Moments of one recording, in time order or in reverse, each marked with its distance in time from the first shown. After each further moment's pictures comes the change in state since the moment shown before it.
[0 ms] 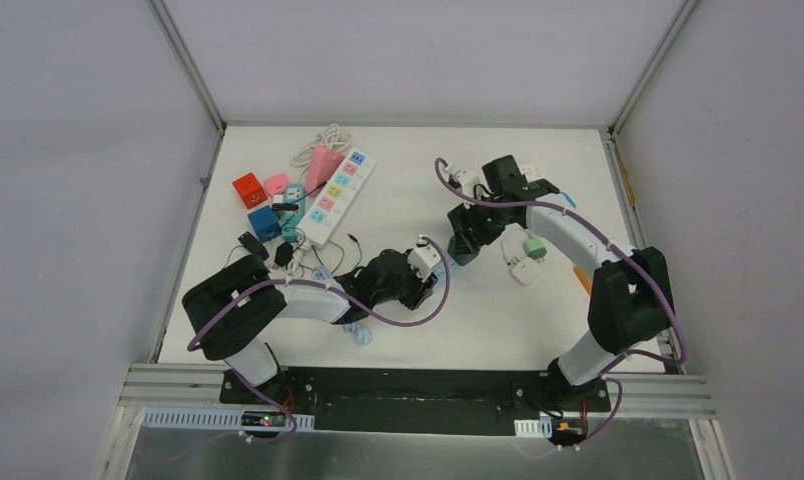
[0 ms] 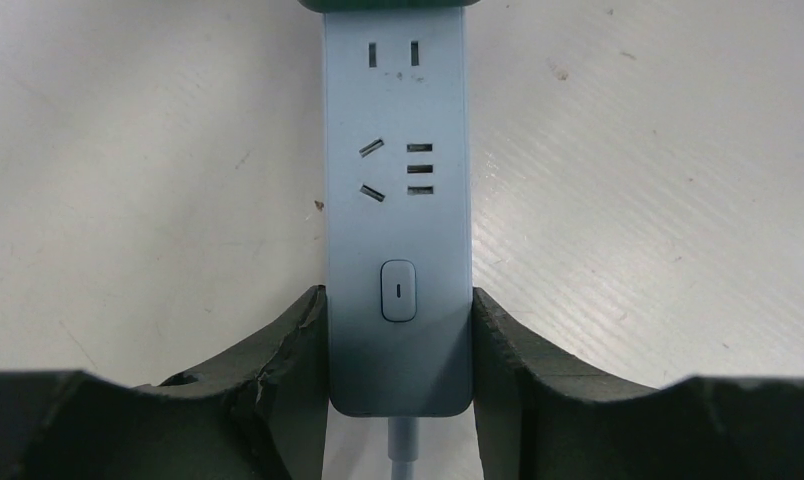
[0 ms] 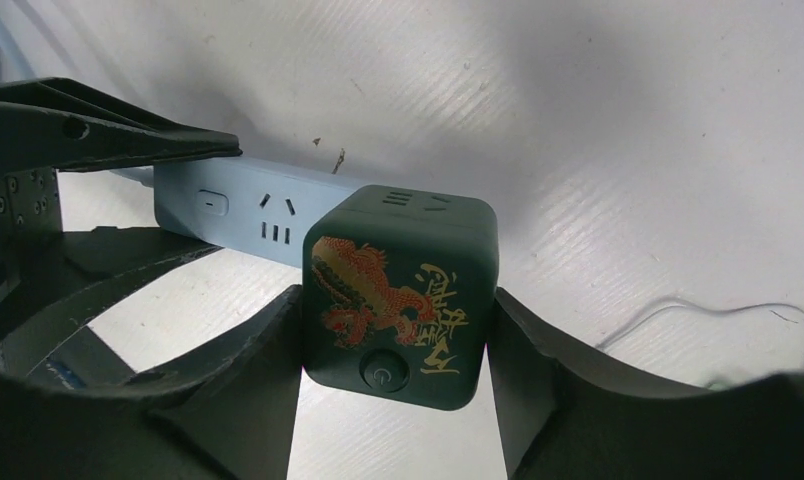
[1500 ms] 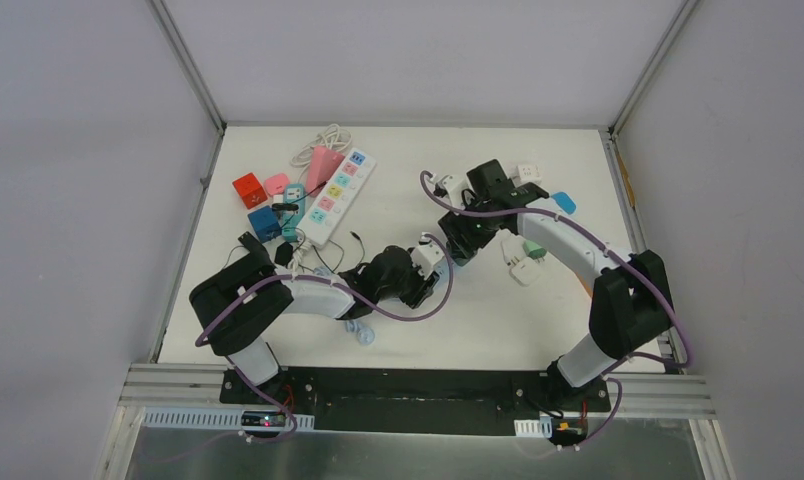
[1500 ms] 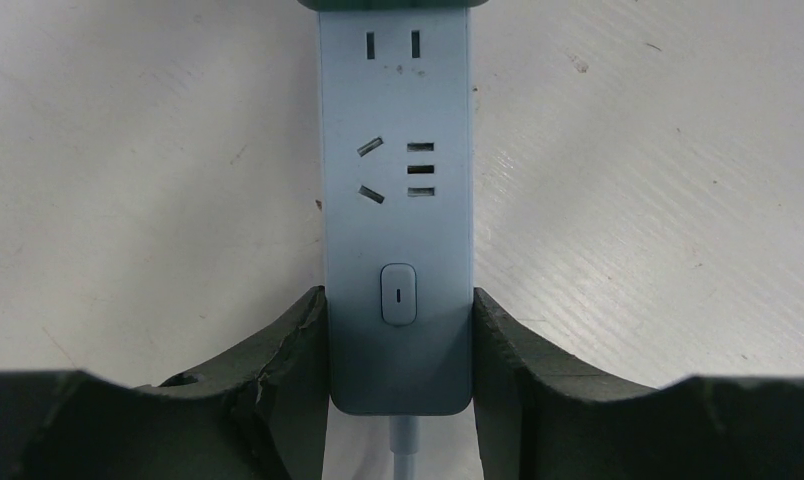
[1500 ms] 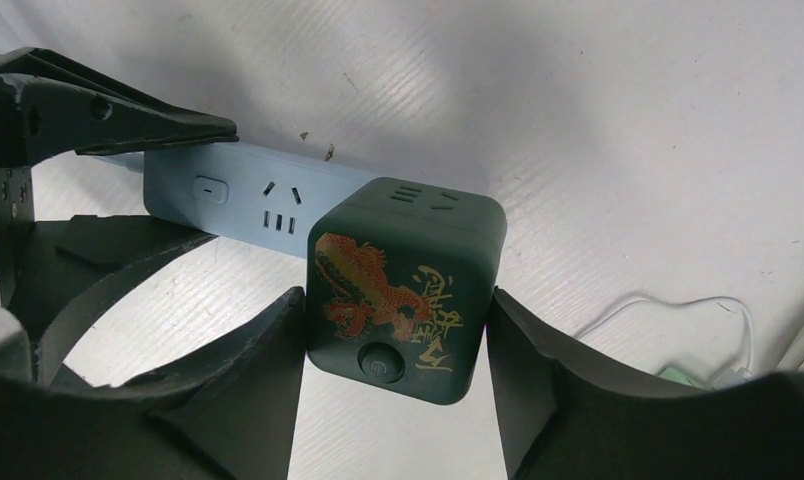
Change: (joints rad) left arm 0.014 0.041 0.041 -0.023 0.027 -0.015; right arm 0.074 -0.017 0.005 -0.009 0.105 -0.039
